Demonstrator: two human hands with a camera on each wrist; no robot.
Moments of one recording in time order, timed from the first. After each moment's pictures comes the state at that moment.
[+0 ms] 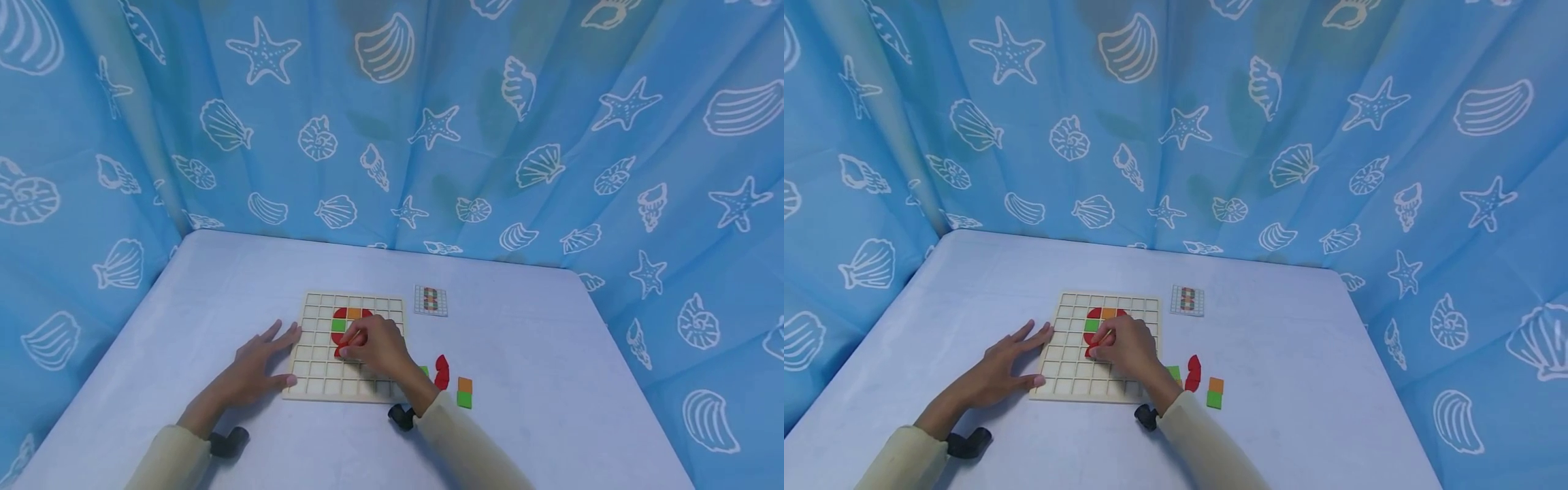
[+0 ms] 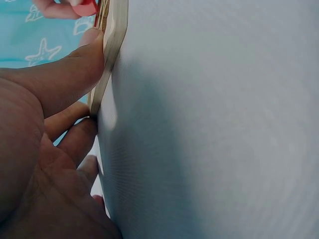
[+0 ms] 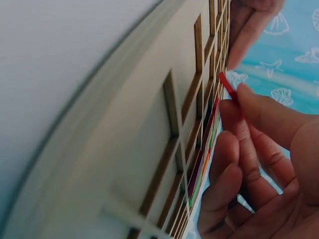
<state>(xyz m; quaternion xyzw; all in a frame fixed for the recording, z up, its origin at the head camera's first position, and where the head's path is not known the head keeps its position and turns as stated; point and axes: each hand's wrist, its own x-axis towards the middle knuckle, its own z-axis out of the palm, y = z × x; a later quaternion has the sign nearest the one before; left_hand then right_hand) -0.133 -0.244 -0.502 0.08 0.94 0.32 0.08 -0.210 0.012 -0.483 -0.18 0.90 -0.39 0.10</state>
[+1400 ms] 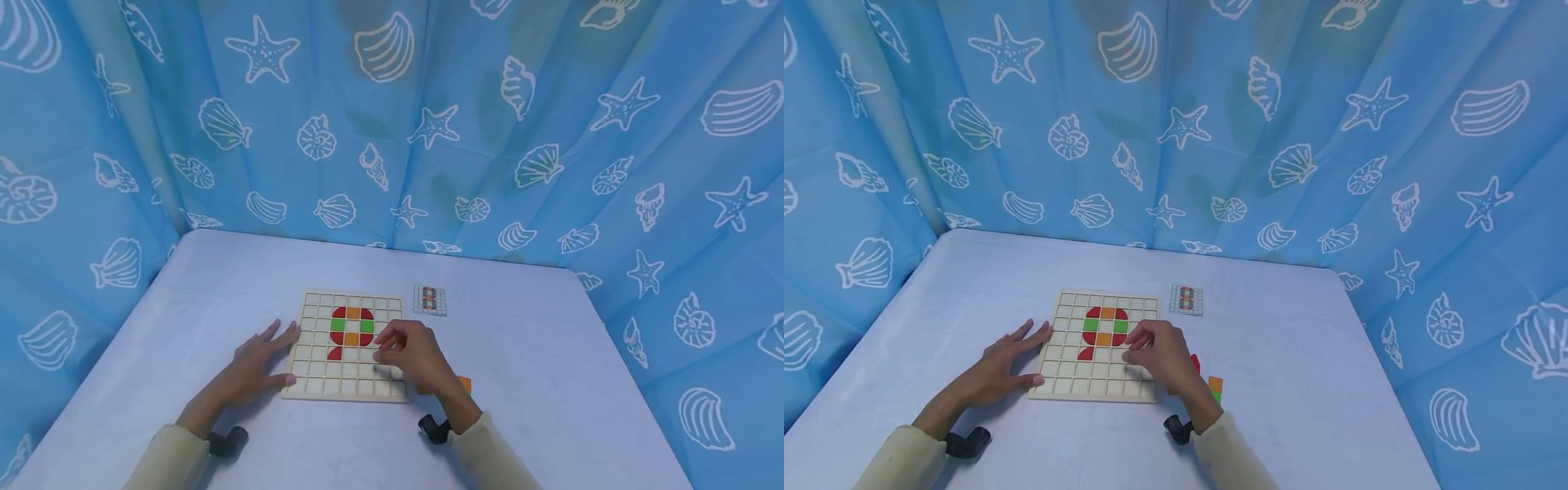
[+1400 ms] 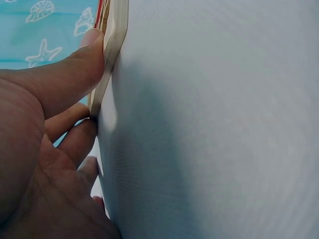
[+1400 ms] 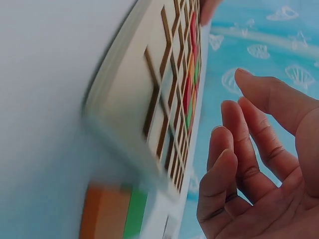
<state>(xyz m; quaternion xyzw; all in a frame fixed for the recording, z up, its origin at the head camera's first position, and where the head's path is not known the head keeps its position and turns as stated) -0.133 -0.244 -0.503 0.08 0.94 0.33 0.07 -0.199 0.071 -0.475 -0.13 0.89 -0.43 0.11</state>
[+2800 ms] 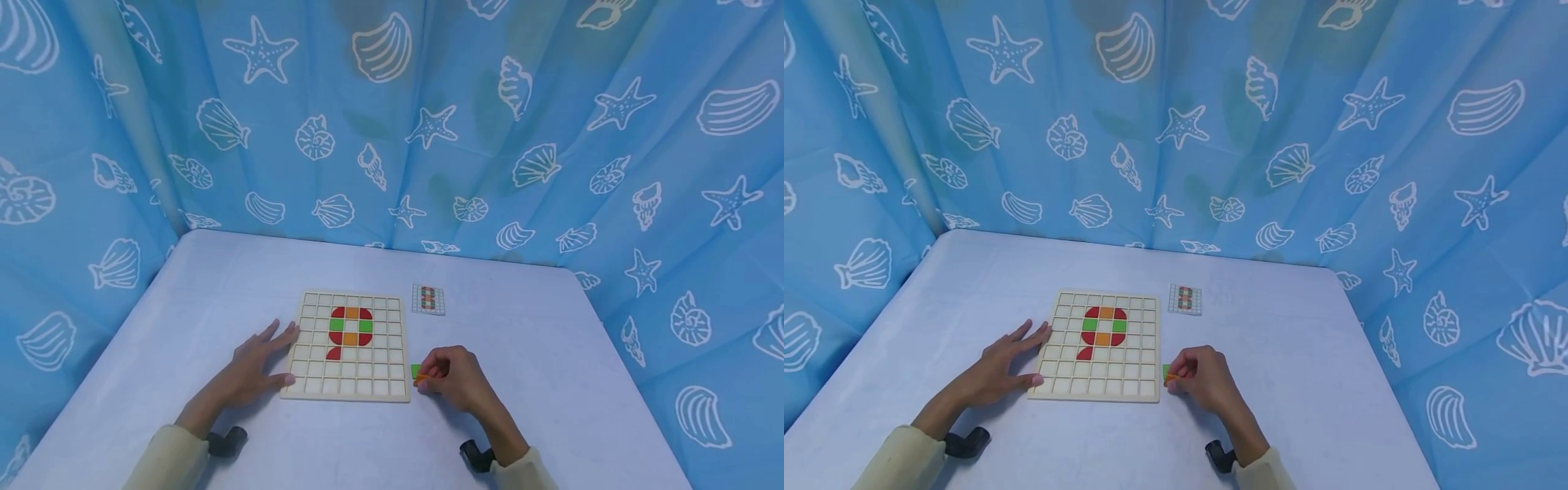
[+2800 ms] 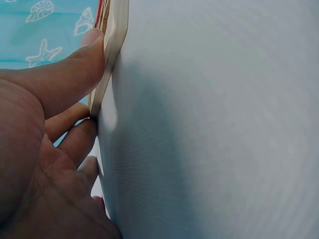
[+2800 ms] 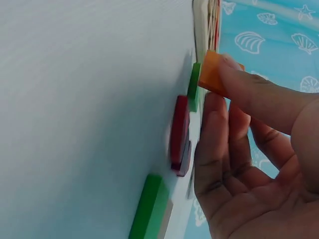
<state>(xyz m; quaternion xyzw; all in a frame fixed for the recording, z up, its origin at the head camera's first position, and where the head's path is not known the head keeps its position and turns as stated) -0.133 -0.245 -0.501 0.08 0.94 0.32 0.07 -0.175 0.143 -0.485 -0.09 0.90 -0.40 0.12</state>
